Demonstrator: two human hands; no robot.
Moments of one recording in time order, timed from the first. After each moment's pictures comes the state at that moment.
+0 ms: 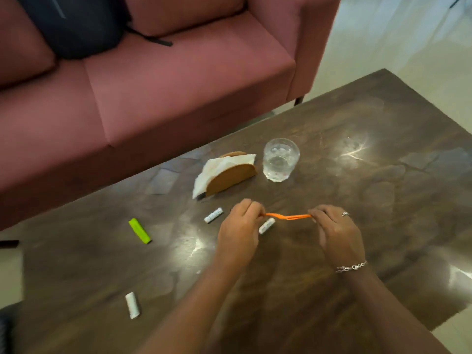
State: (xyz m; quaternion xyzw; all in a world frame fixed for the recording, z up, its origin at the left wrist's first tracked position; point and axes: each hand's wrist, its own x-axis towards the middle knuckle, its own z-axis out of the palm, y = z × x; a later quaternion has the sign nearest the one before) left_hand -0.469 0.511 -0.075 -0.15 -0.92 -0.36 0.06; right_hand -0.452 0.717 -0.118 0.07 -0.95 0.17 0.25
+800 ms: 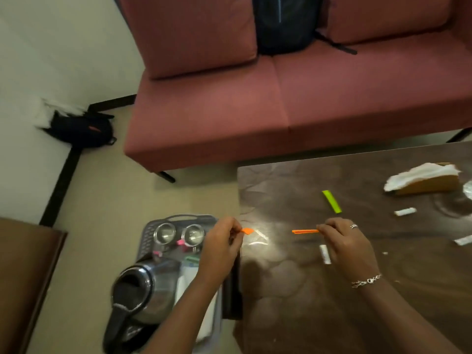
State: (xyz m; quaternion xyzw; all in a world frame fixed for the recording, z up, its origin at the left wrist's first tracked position) left_hand -0.270 0.083 0.026 0.14 -0.89 -0.42 0.08; right_hand -0.355 0.326 -0.030 0.28 -0.91 0.25 0.15
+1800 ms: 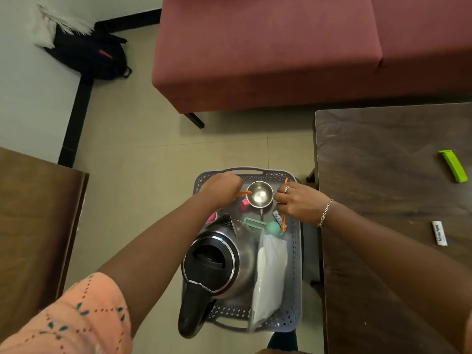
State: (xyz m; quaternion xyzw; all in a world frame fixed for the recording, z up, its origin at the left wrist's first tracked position) left_hand -0.271 -0.150 -0.073 0.05 -0.95 -0.07 -0.31; right_hand -0.343 0.054 -0.133 0.73 -0.68 -0.02 -0.03
